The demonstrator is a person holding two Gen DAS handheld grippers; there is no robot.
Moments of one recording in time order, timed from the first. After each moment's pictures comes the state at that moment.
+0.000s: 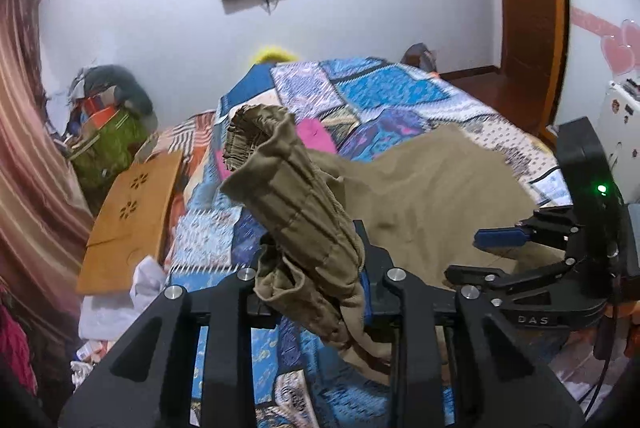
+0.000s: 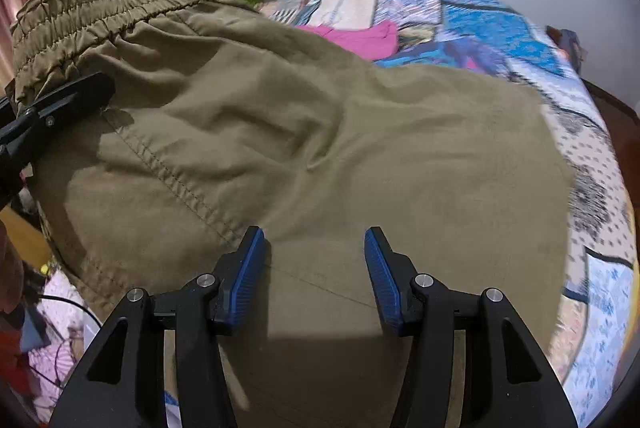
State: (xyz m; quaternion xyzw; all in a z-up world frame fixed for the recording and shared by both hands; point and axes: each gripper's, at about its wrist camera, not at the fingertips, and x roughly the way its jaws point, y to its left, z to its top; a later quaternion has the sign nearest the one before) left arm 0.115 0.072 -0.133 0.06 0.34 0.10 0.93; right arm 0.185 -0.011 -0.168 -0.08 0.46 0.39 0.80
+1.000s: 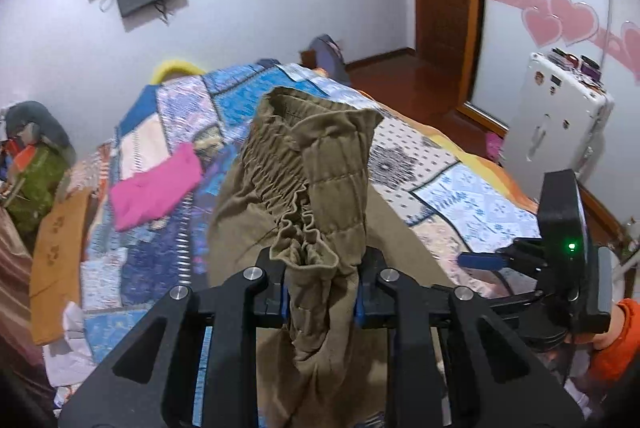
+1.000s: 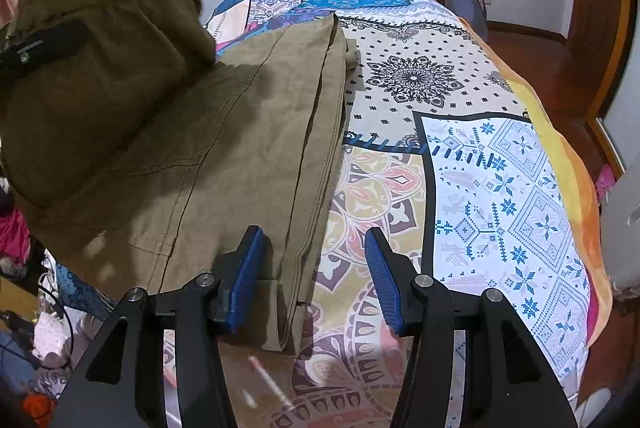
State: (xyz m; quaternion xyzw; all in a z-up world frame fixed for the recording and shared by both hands) left arm 0.168 -0.059 -0.137 0.08 0.38 -0.06 0.92; right arm 0.174 -0.160 -0.199 0.00 0.48 0.28 0.83
